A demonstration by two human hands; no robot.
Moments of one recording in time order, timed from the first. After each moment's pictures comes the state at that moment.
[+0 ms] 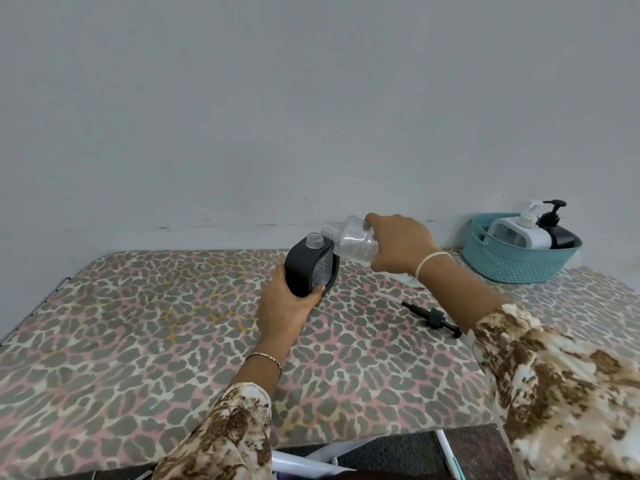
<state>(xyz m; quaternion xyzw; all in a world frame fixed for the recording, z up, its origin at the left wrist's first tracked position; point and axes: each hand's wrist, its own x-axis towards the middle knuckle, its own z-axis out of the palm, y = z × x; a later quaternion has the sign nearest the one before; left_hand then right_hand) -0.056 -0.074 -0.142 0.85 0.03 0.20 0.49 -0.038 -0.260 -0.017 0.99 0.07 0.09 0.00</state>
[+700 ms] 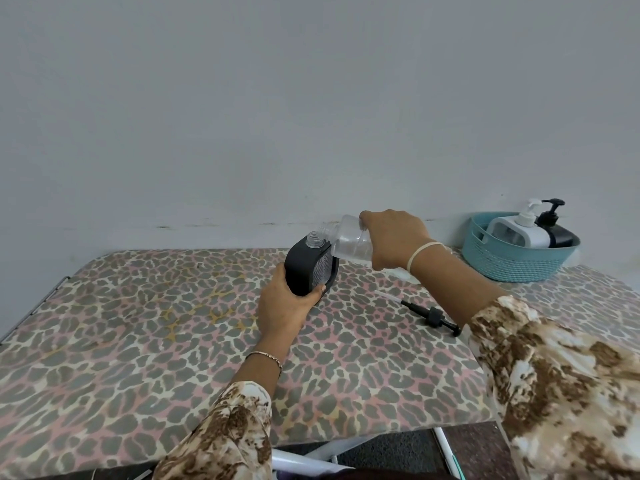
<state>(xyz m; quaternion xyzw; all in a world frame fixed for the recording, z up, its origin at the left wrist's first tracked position) -0.058 -0.074 -0.140 0.85 0.02 0.20 0.49 -0.050 -0.245 0.001 0.99 0.08 0.07 0.06</state>
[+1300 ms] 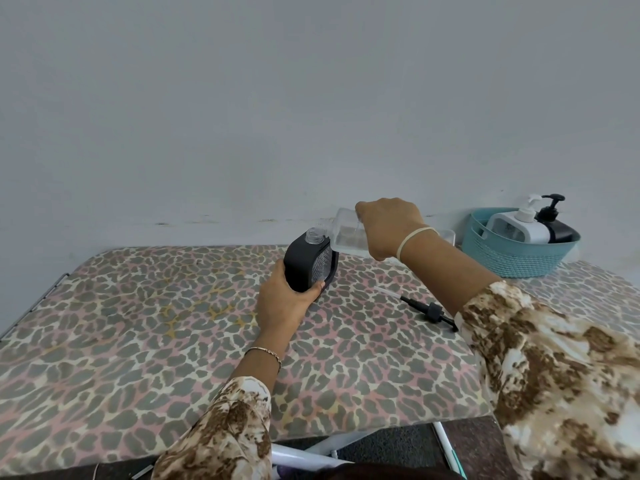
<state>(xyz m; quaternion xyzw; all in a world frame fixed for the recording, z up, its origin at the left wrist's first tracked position) -0.058 -0.073 -0.140 0.85 0.03 0.19 0.50 -0.055 -0.234 0.016 0.99 0.08 0.07 0.10</state>
